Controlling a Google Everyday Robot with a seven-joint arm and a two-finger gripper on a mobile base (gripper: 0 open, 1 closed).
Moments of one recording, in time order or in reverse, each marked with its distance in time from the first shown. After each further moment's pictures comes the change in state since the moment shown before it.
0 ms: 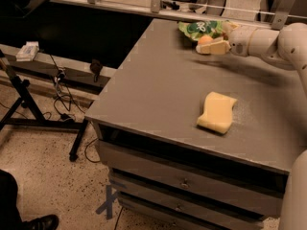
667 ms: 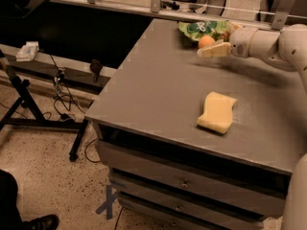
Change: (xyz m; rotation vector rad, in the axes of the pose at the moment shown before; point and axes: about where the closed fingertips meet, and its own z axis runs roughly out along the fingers) arm 0.004 0.000 -0.004 0.007 0.007 0.008
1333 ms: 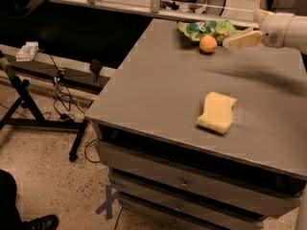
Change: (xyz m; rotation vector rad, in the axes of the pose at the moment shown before) arm -0.036 -0.021 -0.078 0.007 0.007 -0.024
